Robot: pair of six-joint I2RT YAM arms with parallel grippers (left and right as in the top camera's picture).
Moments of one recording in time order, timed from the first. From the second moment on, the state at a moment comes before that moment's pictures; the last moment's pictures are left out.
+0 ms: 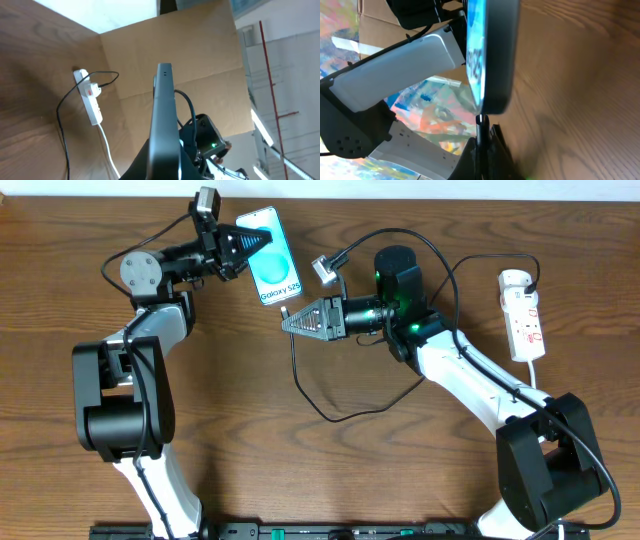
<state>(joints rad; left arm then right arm) 0.08 2.05 1.22 1.47 1.36 -1.93 0.48 1.78 1.18 0.24 -1.15 0.86</state>
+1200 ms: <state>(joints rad) 0.08 2.05 1.22 1.48 1.39 -1.93 0.48 1.78 1.18 0.26 -1.13 0.87</state>
